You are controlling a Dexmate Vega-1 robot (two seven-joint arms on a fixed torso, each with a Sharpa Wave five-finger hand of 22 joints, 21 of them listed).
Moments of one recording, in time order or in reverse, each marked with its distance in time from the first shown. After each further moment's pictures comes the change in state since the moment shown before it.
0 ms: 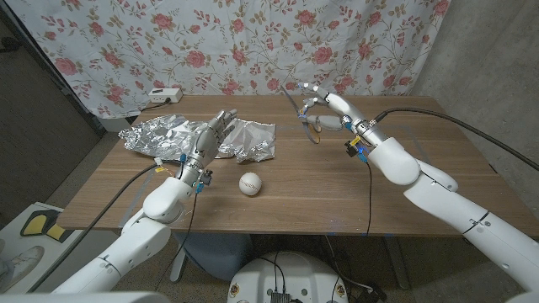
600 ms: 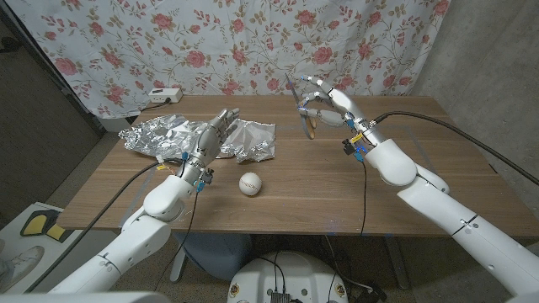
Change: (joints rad) left arm -0.009 0.009 0.004 -0.020 -0.007 0.027 -0.010; left_hand 0.000 0.000 0.000 0.000 0.000 -0.009 0.002 -0.008 -0.002 0.002 0.002 0.000 0.000 0.000 0.000 0.000 0.000 0.000 0.000 0.000 0.000; right arm 0.006 0.092 0.002 0.085 0.126 0.135 -0.015; right_hand 0.010 0.008 -0.010 -0.001 0.004 0.033 0.001 0.005 0.000 0.000 0.000 0.011 -0.009 0.022 0.000 0.015 0.014 0.020 0.002 0.000 0.000
